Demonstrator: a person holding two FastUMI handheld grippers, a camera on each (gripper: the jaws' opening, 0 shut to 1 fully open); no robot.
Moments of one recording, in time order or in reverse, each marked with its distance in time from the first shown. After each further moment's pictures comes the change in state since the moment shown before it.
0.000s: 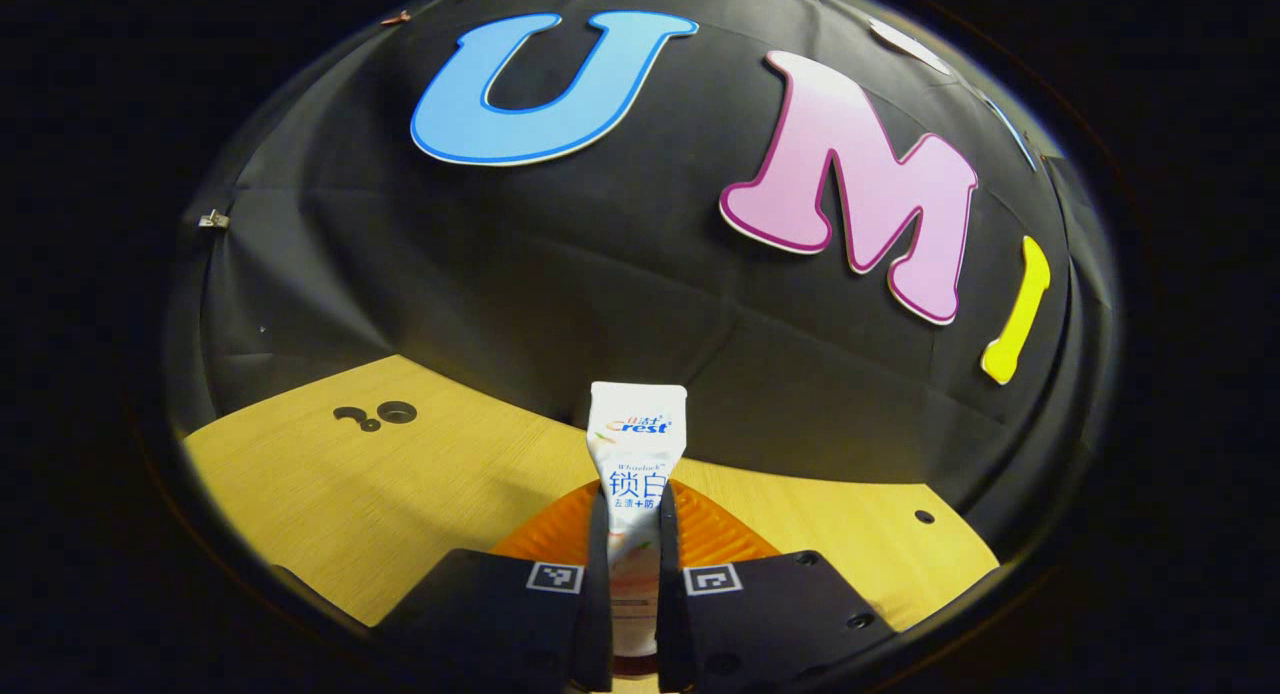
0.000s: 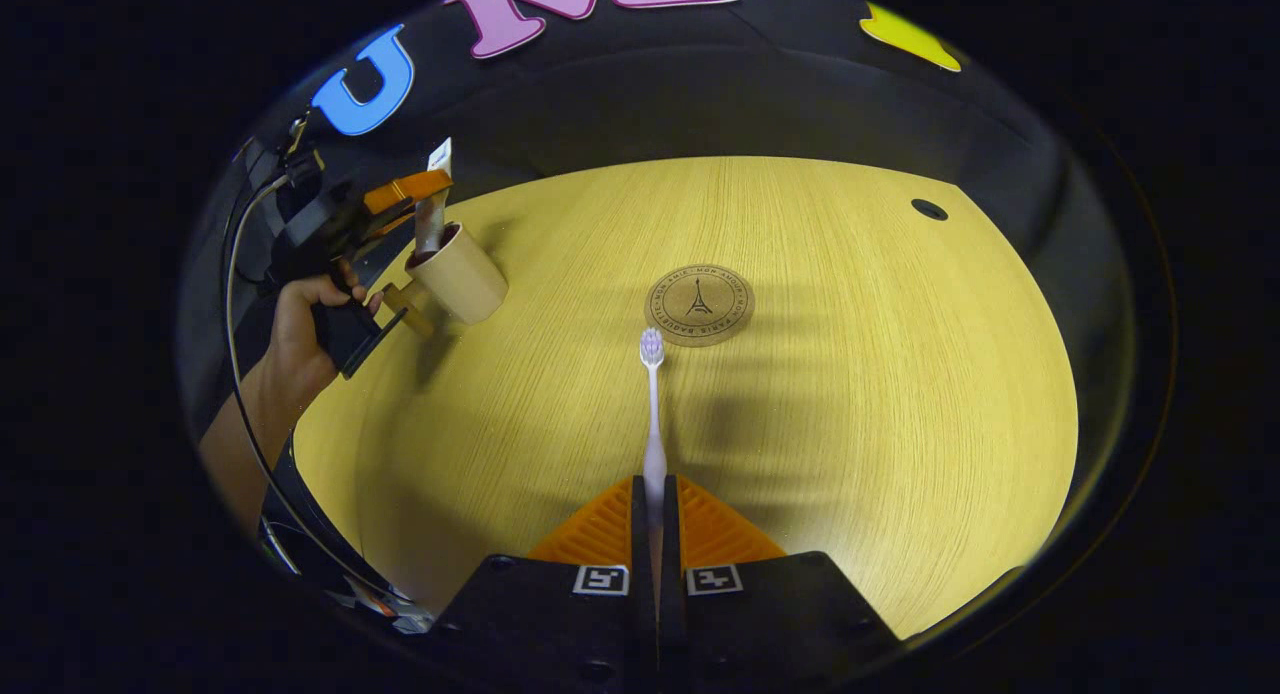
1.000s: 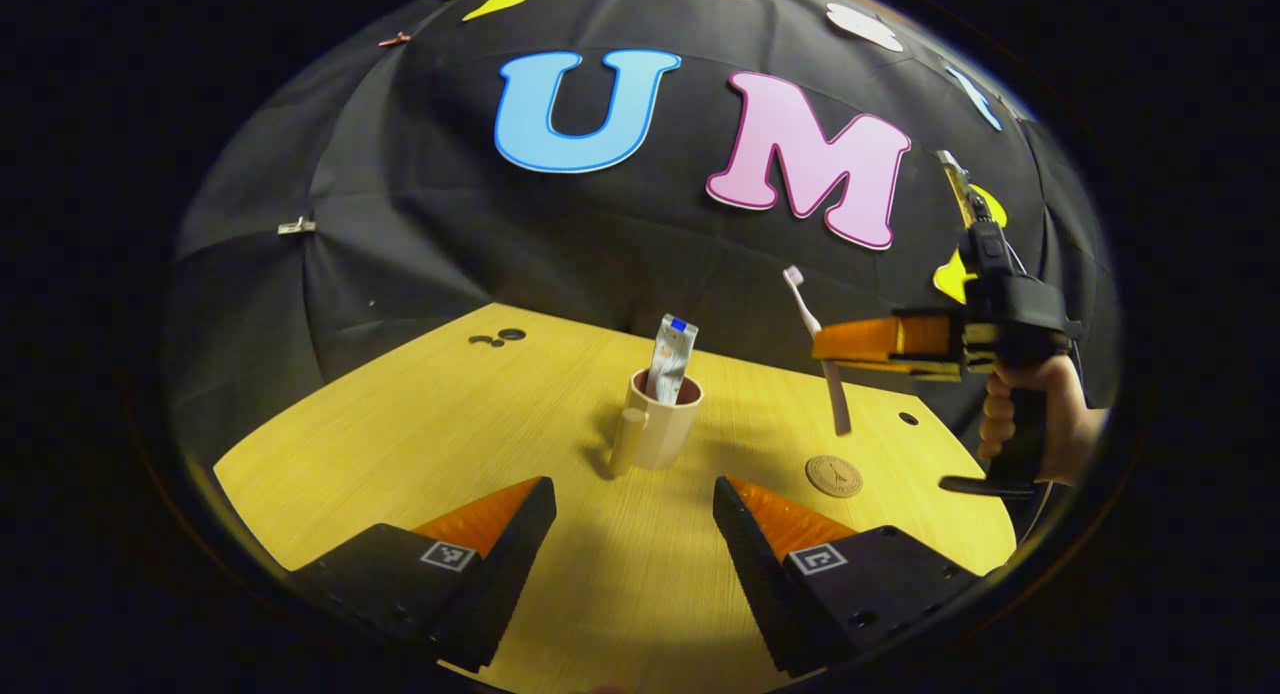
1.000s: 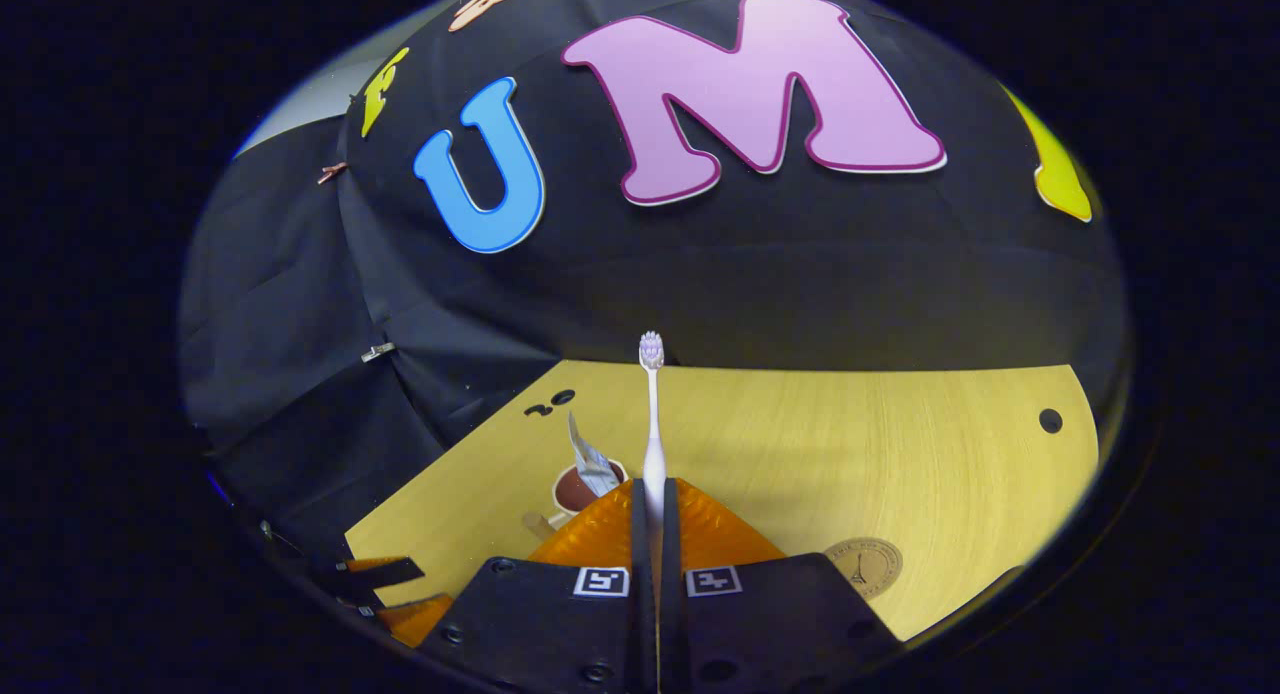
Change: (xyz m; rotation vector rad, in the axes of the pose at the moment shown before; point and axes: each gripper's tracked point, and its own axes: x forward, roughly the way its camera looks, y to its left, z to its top) left arm -0.259 0.010 -0.066 0.029 0.164 0.134; right arm 0.001 0.160 0.226 -0.124 -0.499 0.272
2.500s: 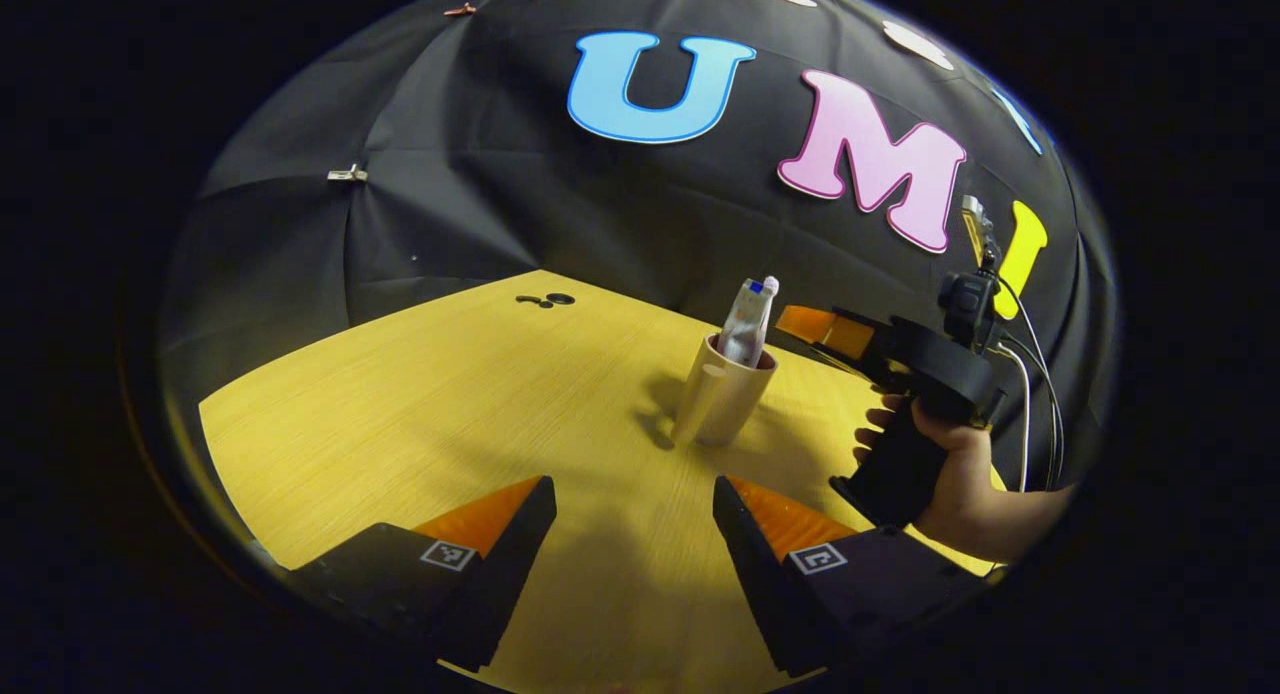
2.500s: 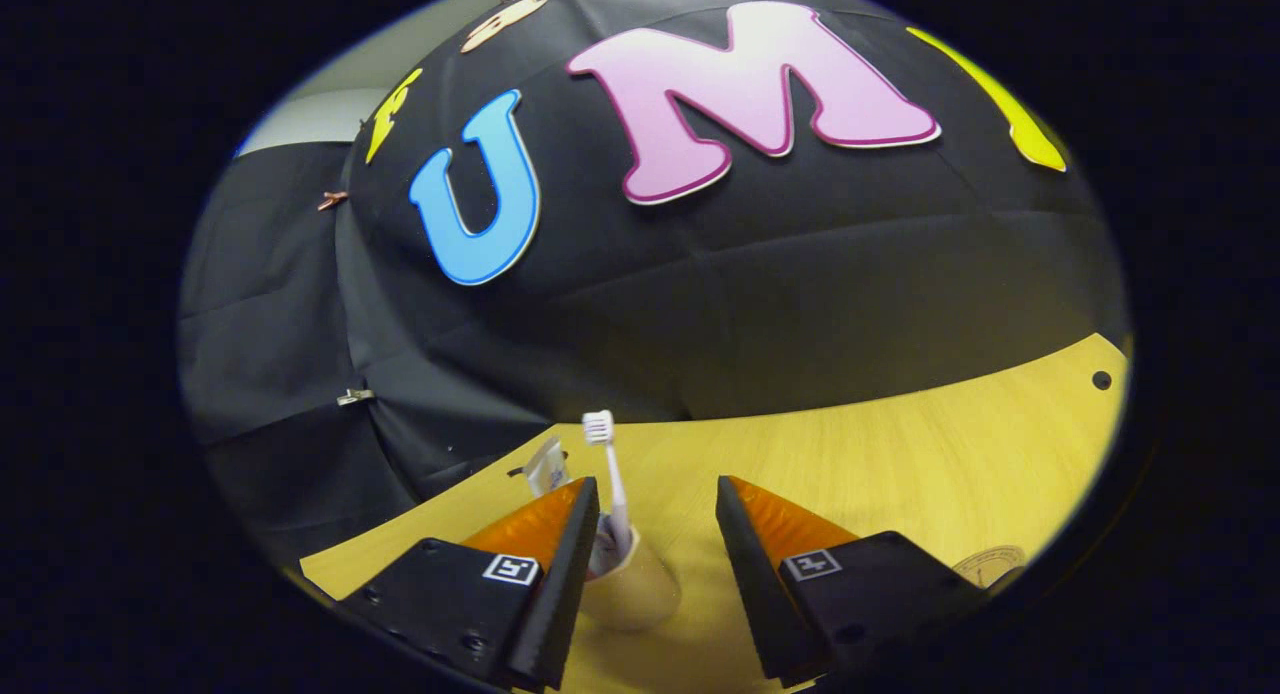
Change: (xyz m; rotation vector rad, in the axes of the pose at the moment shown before) left arm 0.026 0.050 -0.039 -0.085 -0.006 0.062; right arm 0.081 -0.011 -0.034 0.045 -0.260 -0.046
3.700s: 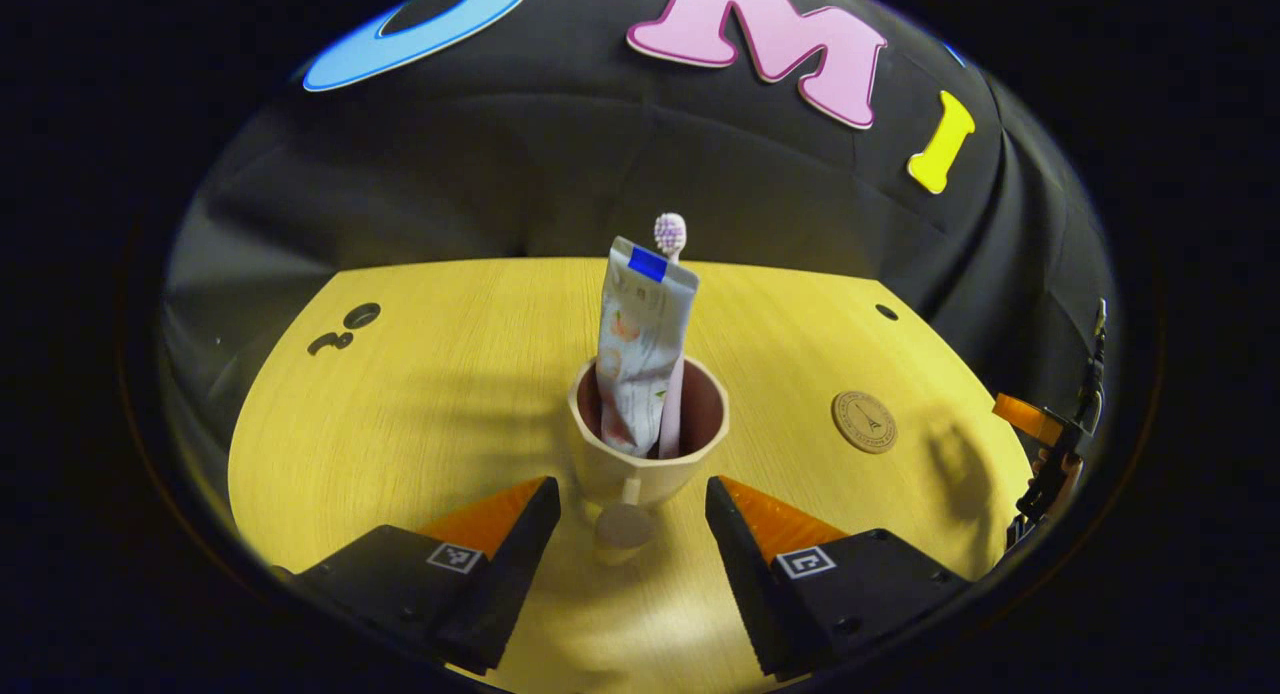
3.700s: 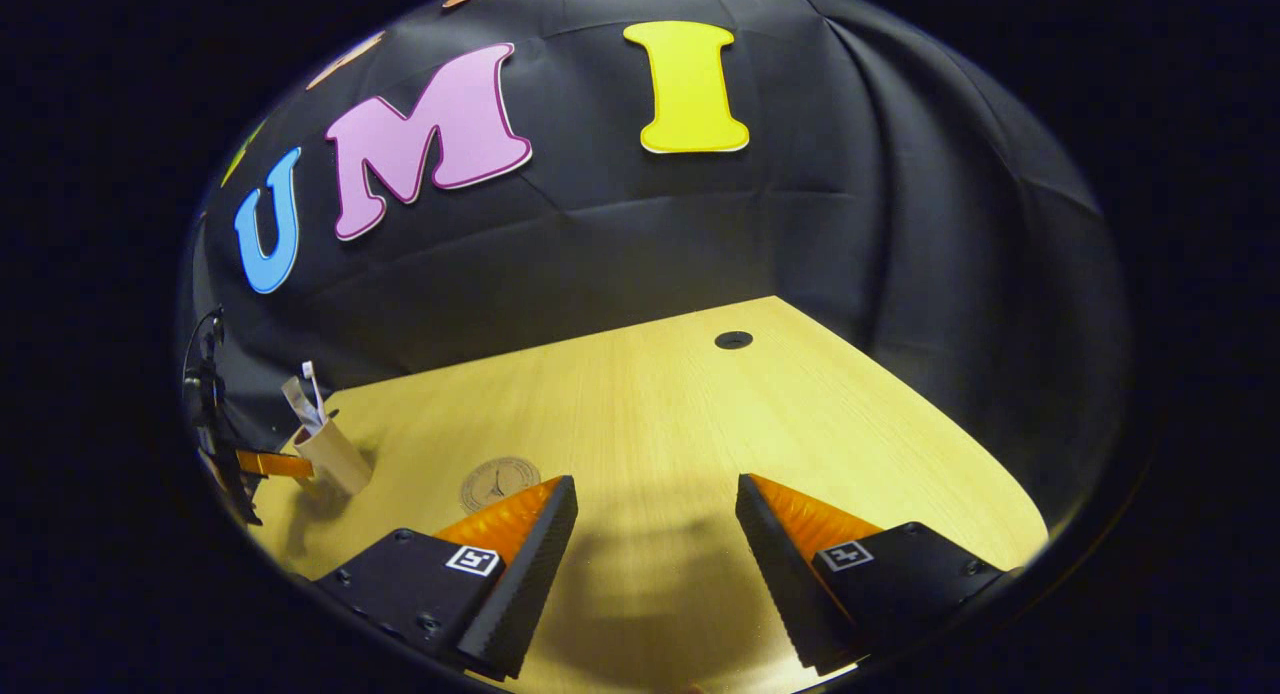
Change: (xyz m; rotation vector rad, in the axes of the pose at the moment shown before) left arm 0.152 -0.068 0.023 0.353 0.408 -0.347; right arm -0.294 -0.268 -0.010 0.045 0.147 -0.620
